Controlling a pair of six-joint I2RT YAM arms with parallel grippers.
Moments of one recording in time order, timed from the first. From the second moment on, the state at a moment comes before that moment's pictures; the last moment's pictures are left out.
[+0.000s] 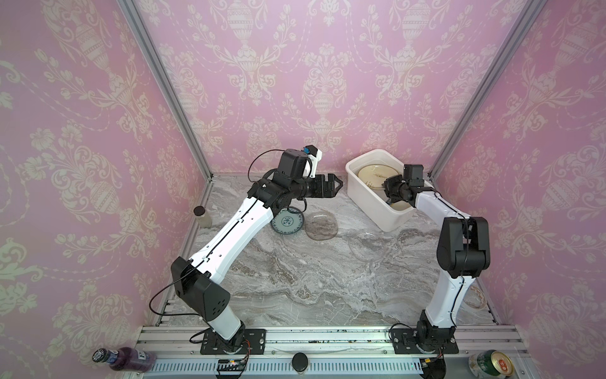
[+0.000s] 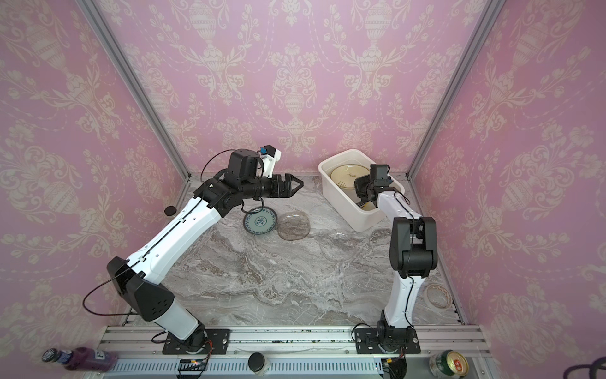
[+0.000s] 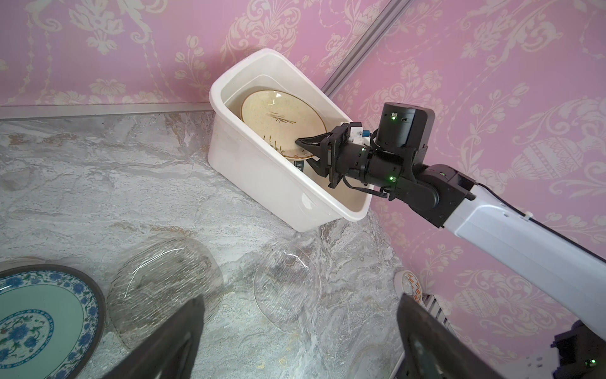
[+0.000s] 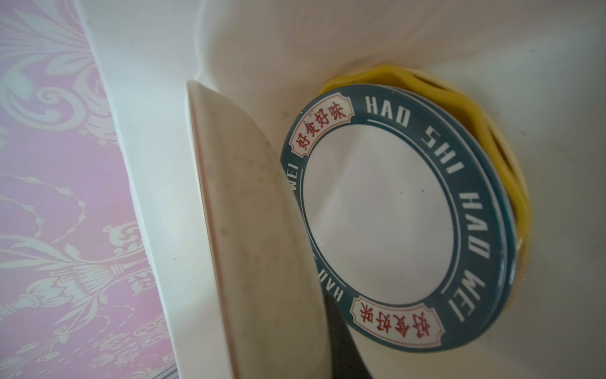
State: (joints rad) left arm -0.57 1.64 1.78 -0.64 0.30 -0.49; right arm -0.03 1.97 1.49 -0.19 -0.21 1.28
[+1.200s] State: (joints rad) left arm -0.57 1.76 1.85 -0.71 0.36 -0.49; right arm -0.03 2.14 1.64 -0.27 -0.20 1.24
